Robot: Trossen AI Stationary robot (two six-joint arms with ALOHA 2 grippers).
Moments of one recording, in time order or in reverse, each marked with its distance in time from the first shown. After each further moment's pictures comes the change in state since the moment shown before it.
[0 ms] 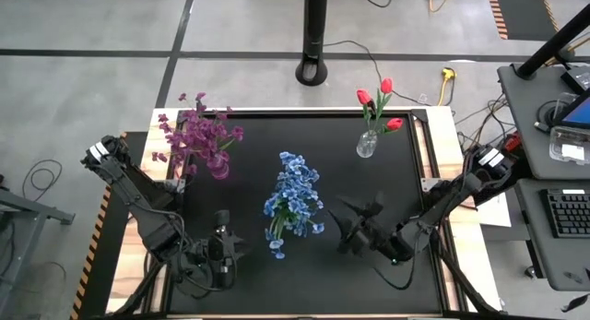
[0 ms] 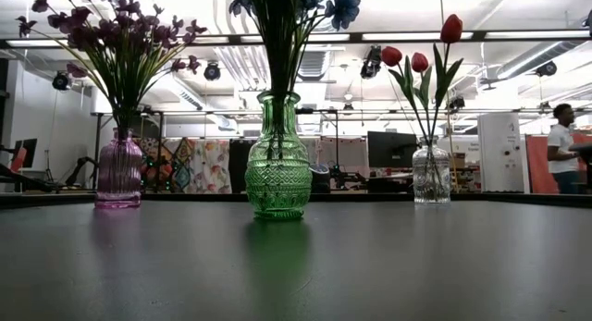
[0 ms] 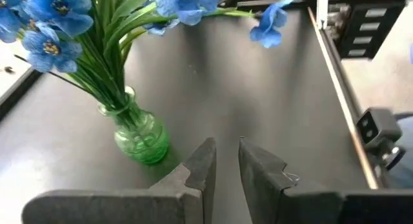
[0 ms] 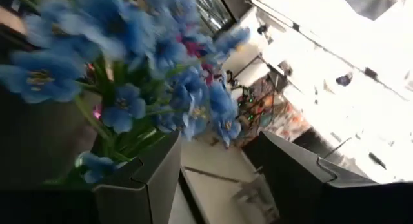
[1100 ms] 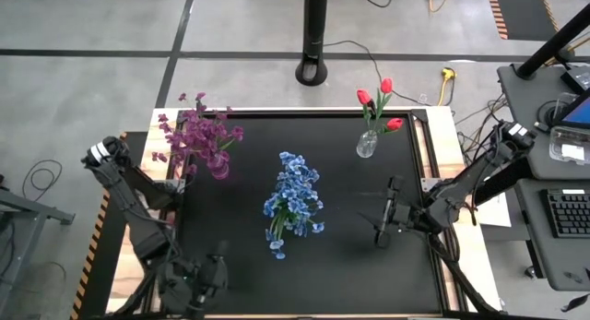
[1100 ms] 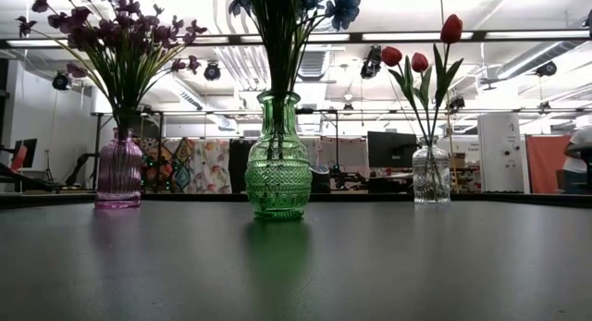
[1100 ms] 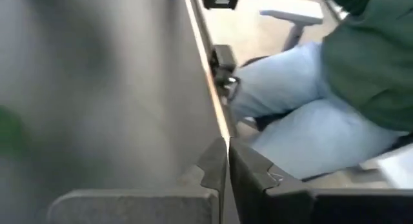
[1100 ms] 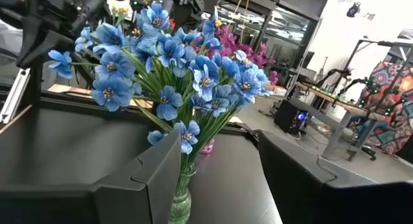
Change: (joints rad) left arm -0.082 0.019 -0.001 0.124 0.440 -0.041; right arm 0.016 -0.534 -0.366 -0.415 -0.350 0.793
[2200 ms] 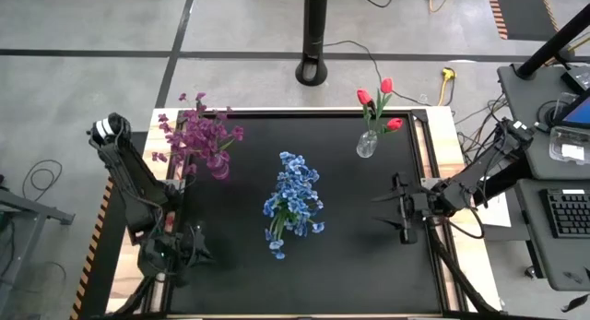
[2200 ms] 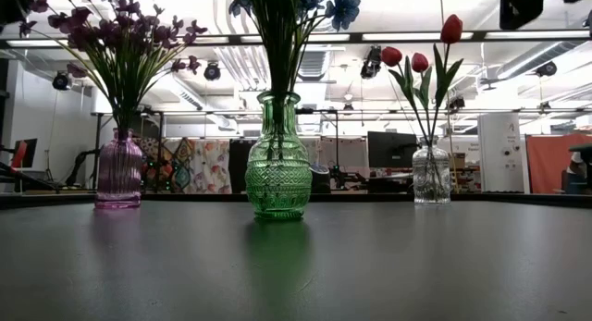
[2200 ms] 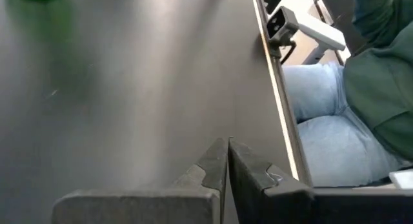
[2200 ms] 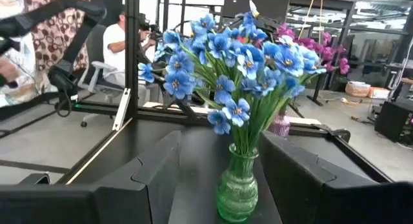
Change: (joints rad) left arm -0.221 -0.347 -0.581 0.191 -0.234 -0.429; right arm -0.013 -0.392 -0.211 -0.181 -0.340 0.212
